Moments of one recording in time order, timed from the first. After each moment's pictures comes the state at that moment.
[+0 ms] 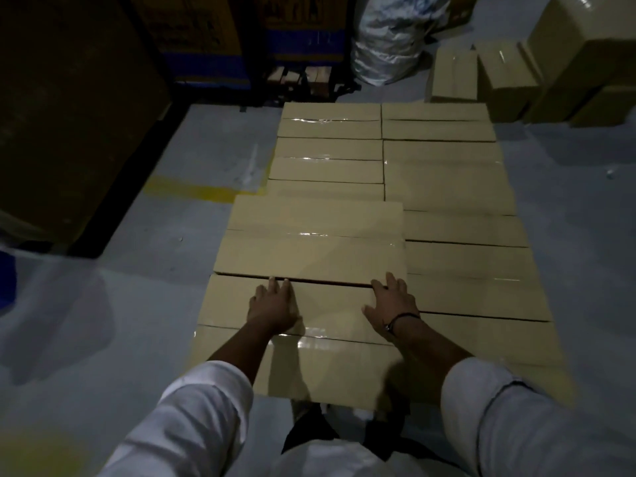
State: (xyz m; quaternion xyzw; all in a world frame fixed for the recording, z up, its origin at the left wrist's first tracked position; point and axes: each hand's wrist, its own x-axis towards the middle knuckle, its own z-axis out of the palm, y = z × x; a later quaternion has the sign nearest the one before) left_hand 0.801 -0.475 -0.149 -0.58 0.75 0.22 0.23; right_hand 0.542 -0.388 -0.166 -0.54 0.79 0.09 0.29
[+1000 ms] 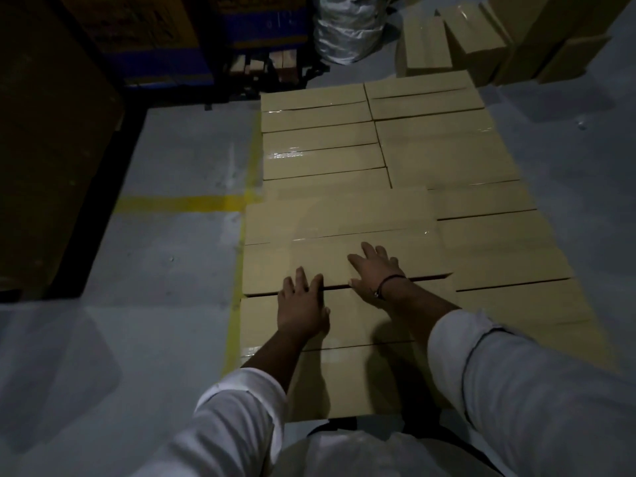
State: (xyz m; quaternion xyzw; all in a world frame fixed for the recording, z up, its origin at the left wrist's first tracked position) left_hand 0.848 -0.535 -0.177 -0.48 0.84 0.21 0.16; right_hand 0.643 -0.507 -0.173 -0.56 0.77 0.10 0.28
